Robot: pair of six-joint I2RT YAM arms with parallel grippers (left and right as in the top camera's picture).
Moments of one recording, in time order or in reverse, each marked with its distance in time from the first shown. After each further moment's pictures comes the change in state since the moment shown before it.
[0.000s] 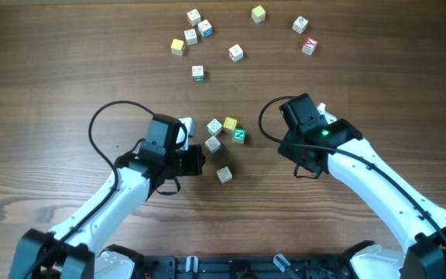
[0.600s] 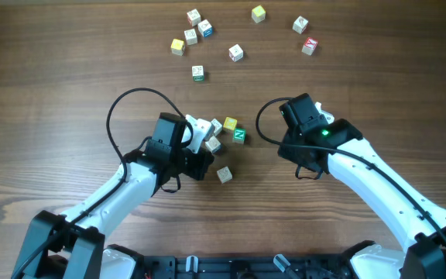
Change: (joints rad) left arm -0.023 0.076 0.000 0.099 0.051 0.377; right arm 0.000 0.000 0.000 0.000 -0.006 -0.106
